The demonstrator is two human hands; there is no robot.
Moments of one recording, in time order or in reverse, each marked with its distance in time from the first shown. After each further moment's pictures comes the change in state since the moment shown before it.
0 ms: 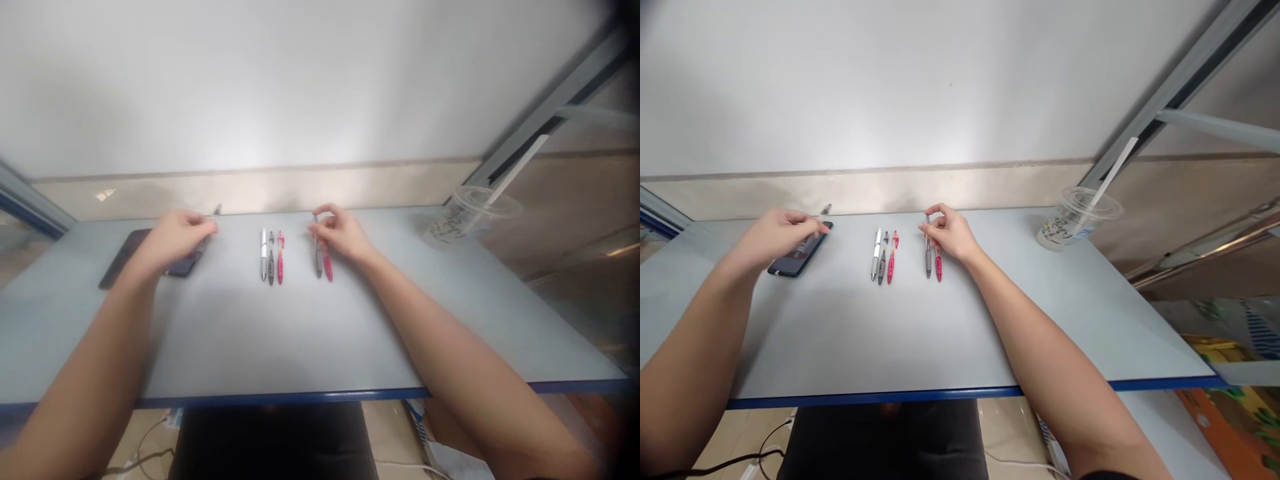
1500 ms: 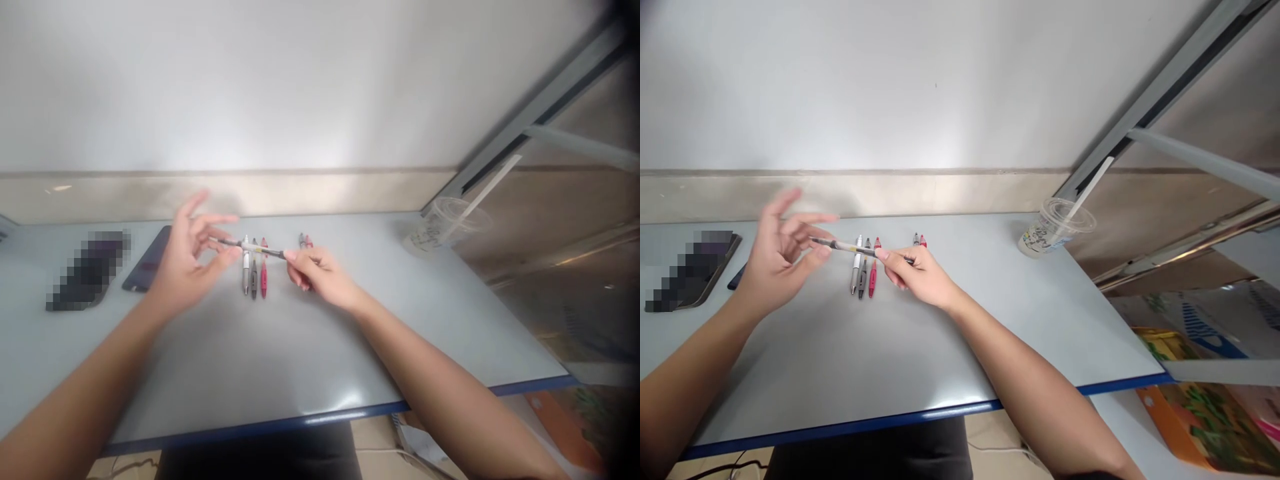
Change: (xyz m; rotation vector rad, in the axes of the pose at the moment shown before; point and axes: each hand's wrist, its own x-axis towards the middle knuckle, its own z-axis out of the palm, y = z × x) left_hand -0.020 0.005 0.056 -0.413 -0.050 0.596; right_hand -0.053 -0.042 0.025 0.149 -0.306 -0.066
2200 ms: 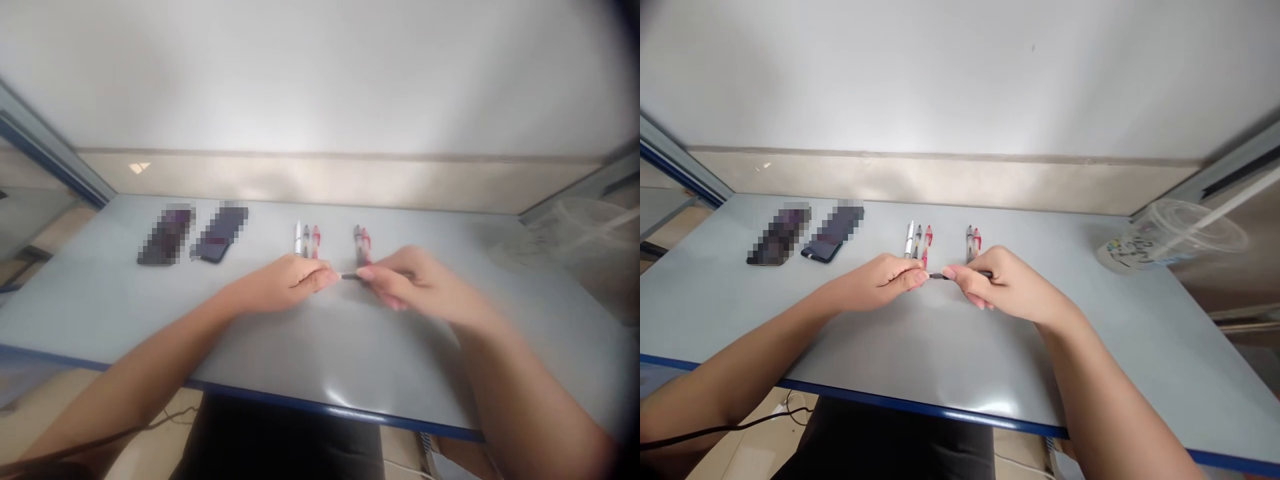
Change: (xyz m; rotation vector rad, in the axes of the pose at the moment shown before) left_hand -0.014 0.014 0.015 0.075 -0.669 -0.192; right_hand -0.015 -0.031 -0.023 -0.376 -0.243 0.132
